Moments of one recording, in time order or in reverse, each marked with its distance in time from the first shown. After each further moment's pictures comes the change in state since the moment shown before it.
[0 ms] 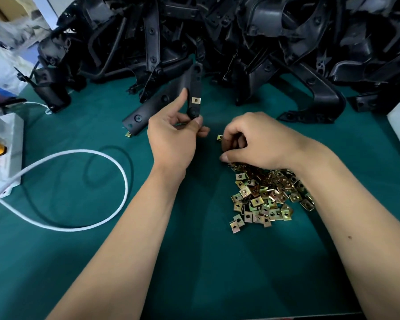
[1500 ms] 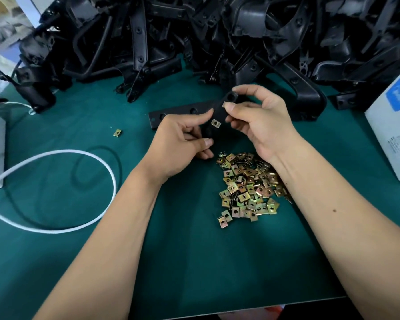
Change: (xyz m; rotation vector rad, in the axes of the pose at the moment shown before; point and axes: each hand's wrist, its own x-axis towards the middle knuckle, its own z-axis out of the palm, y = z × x) left_hand -0.010 0.012 -0.010 0.201 -0.551 -0.025; right_hand 0.007 0.019 0.010 1.248 0.534 0.225
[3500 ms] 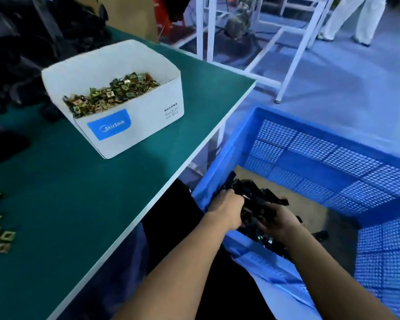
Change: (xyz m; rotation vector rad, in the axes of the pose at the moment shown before) left_hand -0.144 -0.018 0.512 1.025 -1.181 0.440; right_hand -0.392 0.145 -0.410 0.515 1.339 0.691
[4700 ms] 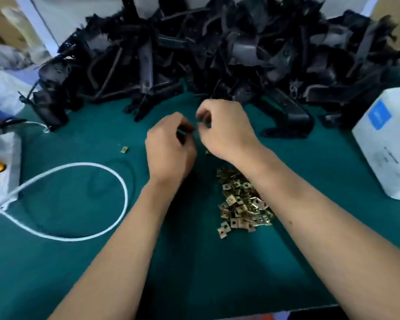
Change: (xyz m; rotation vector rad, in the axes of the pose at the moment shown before) left_hand -0.408 -0.314 -0.120 -0.263 1.539 -0.859; right_hand -0.416 0.140 0.451 -1.221 -0.986 -1.802
